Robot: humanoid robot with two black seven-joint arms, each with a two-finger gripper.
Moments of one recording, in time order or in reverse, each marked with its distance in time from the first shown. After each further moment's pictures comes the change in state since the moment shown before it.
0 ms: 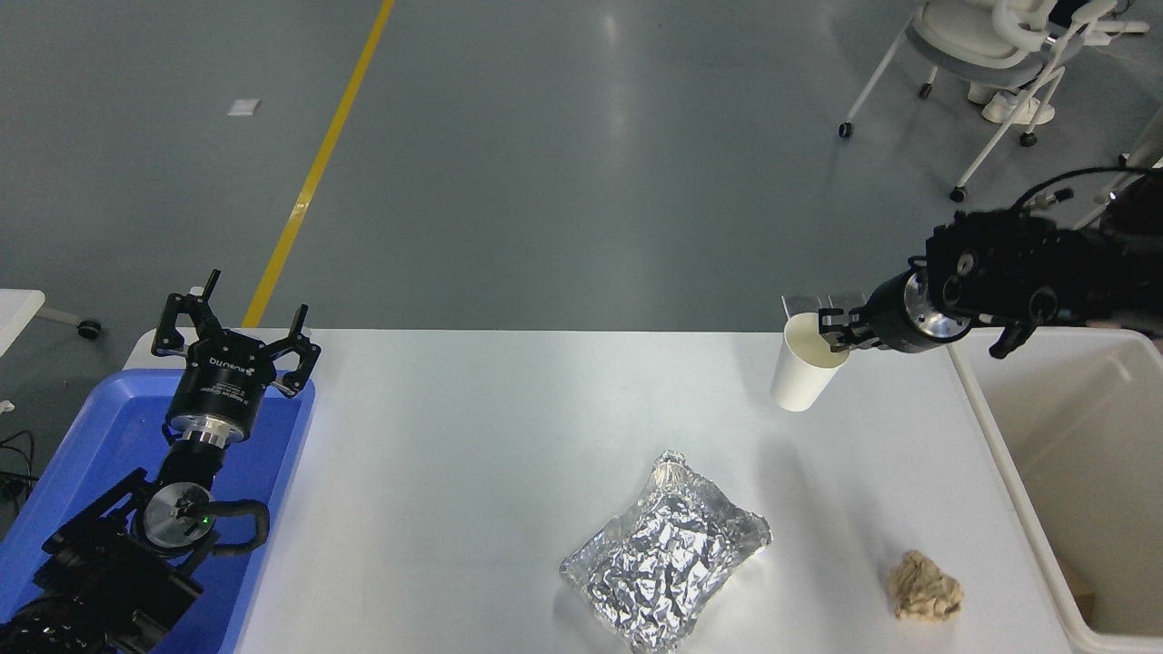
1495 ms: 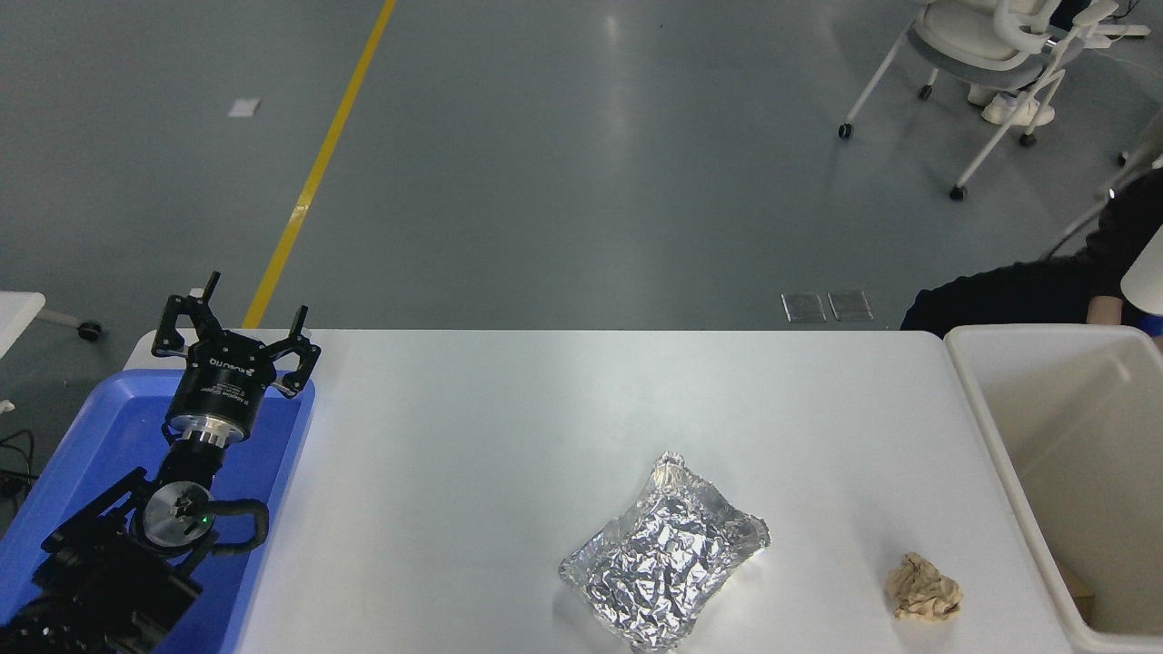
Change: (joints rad) left arm 0.000 0.001 0.000 0.001 0.000 0.000 0.000; right arm -0.075 -0.625 -0.021 -0.193 -0.260 -0.054 0.005
